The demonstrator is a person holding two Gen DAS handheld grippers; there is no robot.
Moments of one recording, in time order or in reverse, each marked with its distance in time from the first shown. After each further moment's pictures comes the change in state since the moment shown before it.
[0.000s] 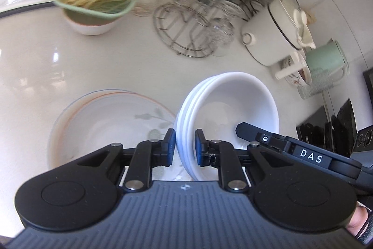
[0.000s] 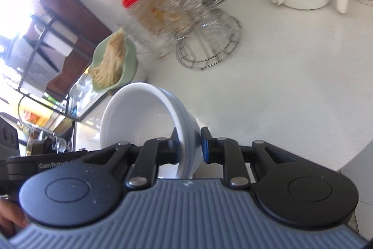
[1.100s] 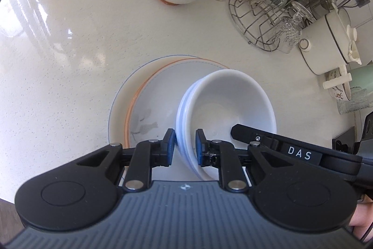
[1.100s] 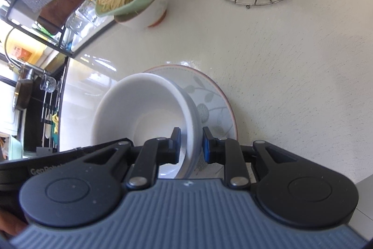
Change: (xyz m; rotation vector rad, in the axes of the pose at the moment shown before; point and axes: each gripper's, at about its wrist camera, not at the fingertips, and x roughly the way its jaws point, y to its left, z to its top) left arm 0.007 0.075 -0.039 -0.165 0.012 0.159; right arm 0.087 0.045 -0.031 -0.171 0.271 -0.023
